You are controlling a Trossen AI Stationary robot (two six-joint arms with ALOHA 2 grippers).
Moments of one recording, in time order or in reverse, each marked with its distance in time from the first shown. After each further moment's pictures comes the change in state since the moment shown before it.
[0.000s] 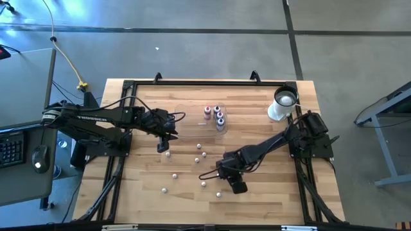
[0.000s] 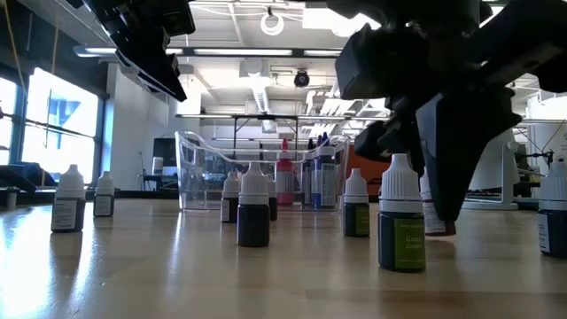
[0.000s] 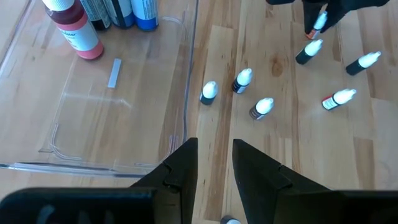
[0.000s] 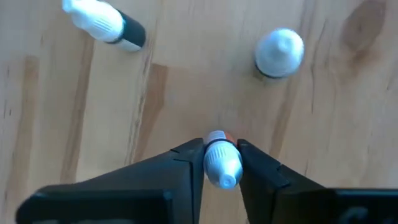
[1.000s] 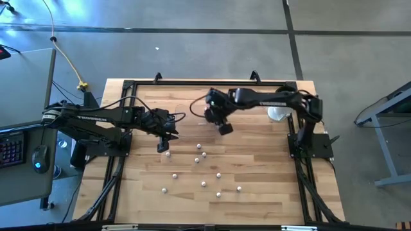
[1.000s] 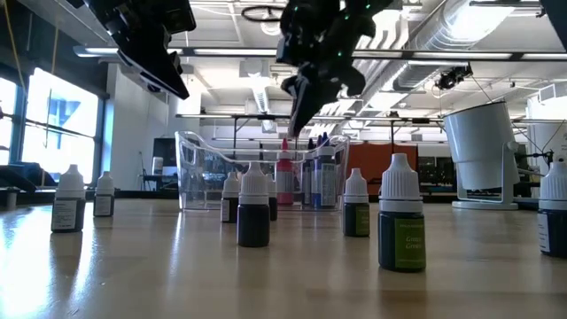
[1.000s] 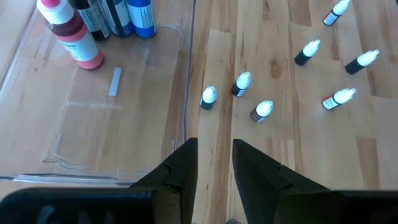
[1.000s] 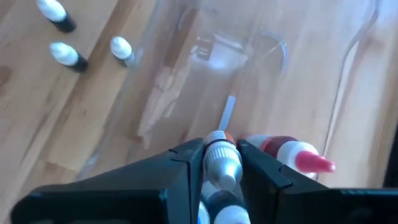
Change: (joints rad) left arm 0.000 0.000 0.000 0.015 -0.003 0.038; right arm -0.565 -0.025 0.384 -0.240 0.079 -0.814
